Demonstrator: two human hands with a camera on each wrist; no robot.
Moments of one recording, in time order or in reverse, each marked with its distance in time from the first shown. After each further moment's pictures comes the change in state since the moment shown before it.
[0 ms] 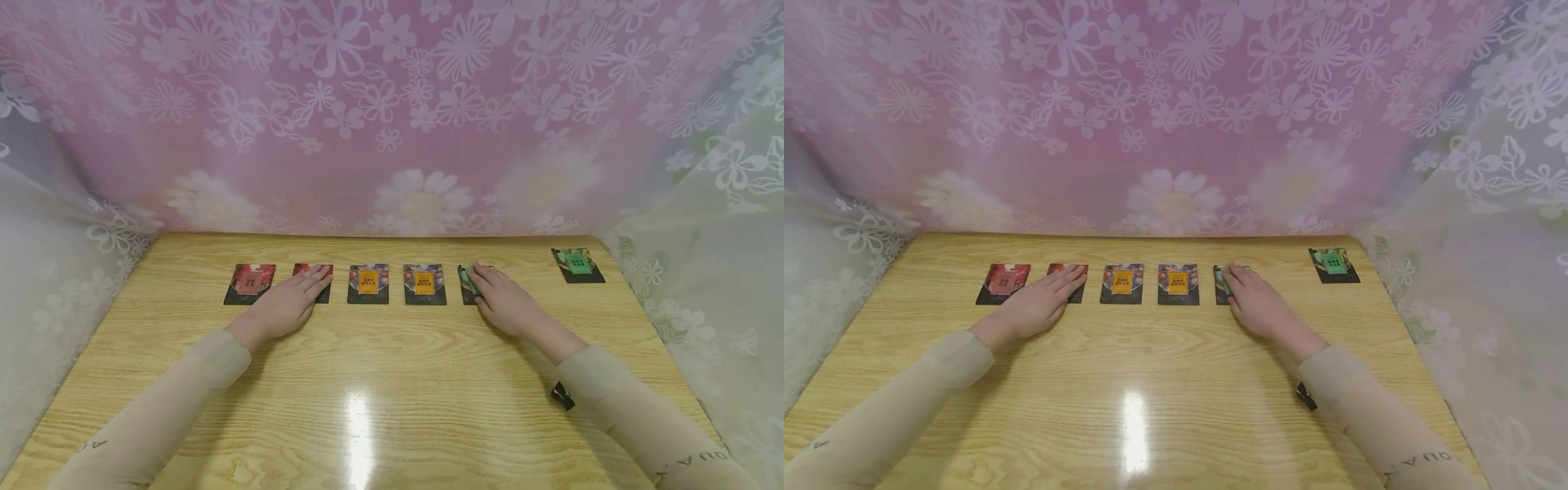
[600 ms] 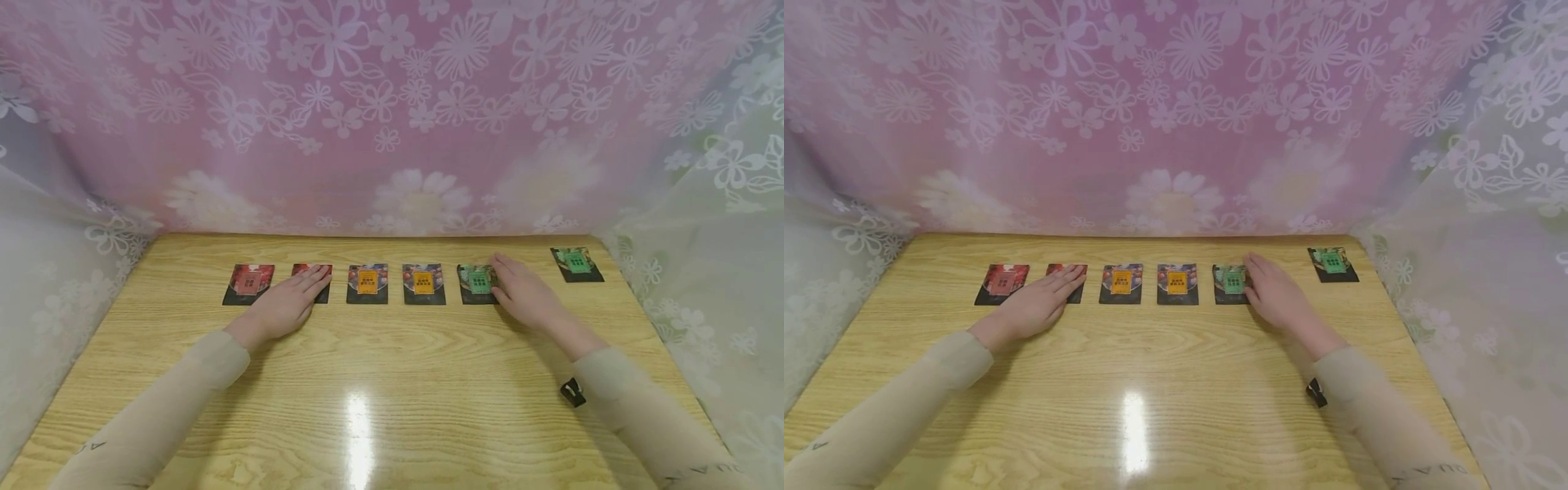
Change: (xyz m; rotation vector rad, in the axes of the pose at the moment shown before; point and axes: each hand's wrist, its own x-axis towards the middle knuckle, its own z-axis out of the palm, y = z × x) left_hand 0.001 -0.001 0.002 0.012 -0.012 -0.006; right_hand -0.007 0.029 -0.014 0.026 0.058 0.057
